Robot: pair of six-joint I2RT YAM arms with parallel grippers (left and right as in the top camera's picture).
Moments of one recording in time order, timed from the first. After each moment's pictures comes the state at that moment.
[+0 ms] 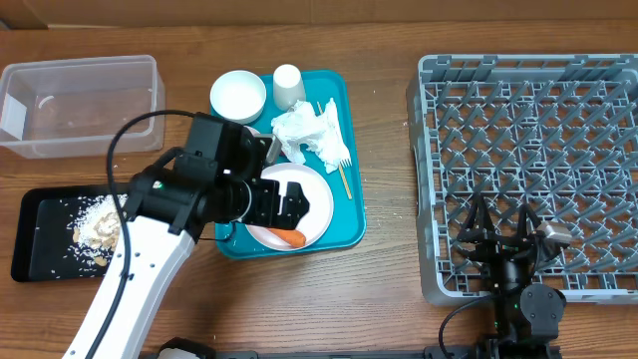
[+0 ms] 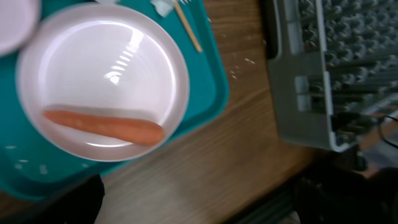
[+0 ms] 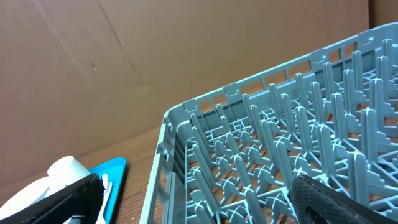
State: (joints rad) left arm -0.31 1.30 1.23 -1.11 0.44 -0.23; right arm -0.03 0.01 0.02 -0.03 0.03 0.38
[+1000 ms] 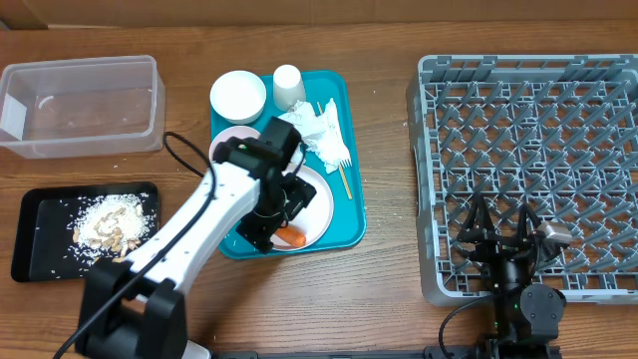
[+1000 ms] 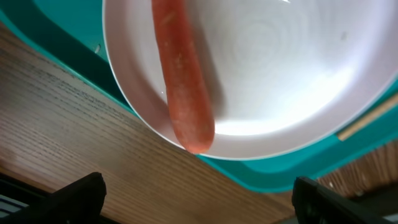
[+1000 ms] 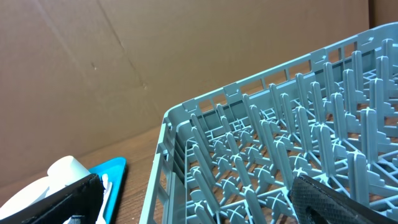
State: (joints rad) left arm -0.46 1.67 1.21 -1.10 0.17 -1.37; right arm -0.03 0.01 0.02 -0.03 0.03 0.38
